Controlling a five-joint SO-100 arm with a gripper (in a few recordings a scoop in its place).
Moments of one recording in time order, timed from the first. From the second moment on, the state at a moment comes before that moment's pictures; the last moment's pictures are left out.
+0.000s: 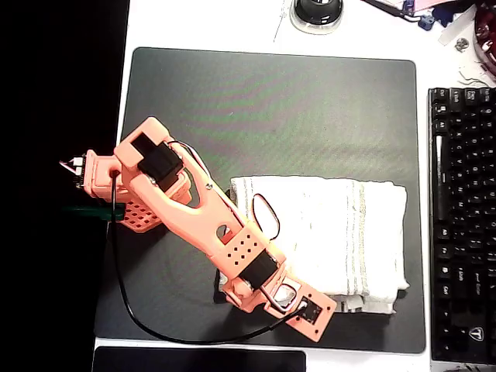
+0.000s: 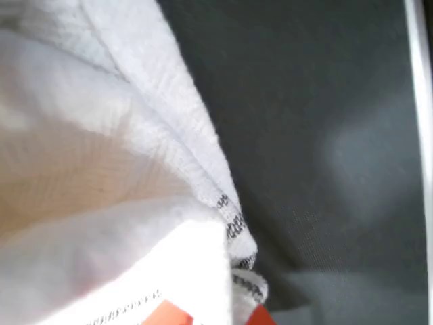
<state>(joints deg) 42.8 84.8 108.5 71.3 -103.9</state>
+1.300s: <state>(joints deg) 42.2 91.4 101.8 80.2 -106.4</state>
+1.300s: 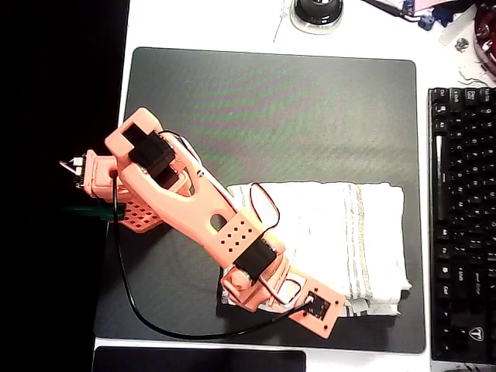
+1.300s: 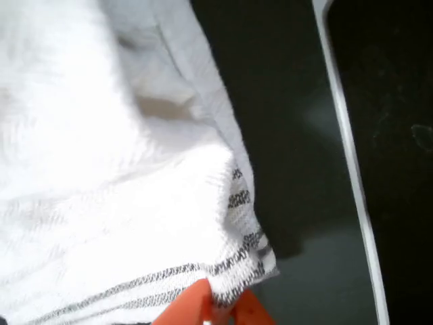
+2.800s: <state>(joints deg) 27.2 86.9 90.5 64.8 -91.1</state>
